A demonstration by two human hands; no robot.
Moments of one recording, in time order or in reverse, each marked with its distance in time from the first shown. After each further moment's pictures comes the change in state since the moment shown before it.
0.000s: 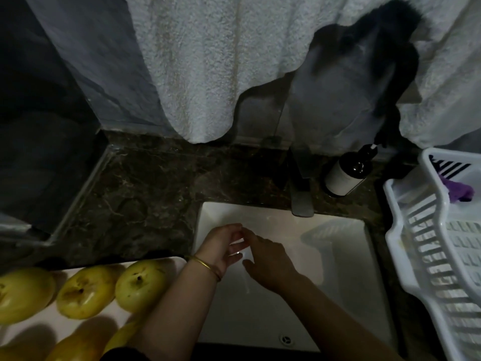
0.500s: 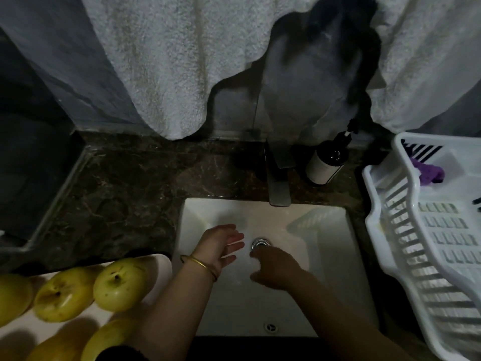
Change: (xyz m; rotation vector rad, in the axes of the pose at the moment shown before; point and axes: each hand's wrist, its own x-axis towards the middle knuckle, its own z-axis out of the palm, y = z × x) left_hand -0.001 -0.021 0.022 0.127 0.016 0.004; right_hand -0.029 0.038 -0.013 -0.006 -0.269 0.202
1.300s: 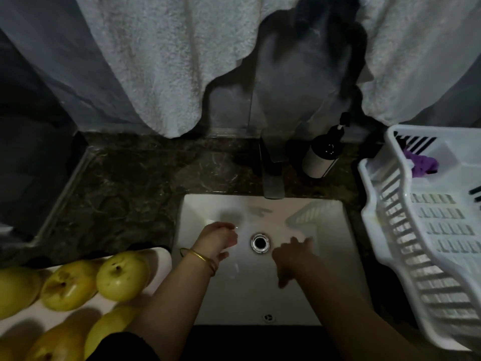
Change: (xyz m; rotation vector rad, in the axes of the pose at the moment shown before) left_hand -0.021 -0.001 0.007 0.166 0.076 0.039; right_hand -0.002 0.027 -0.009 -0.315 -0.156 0.132
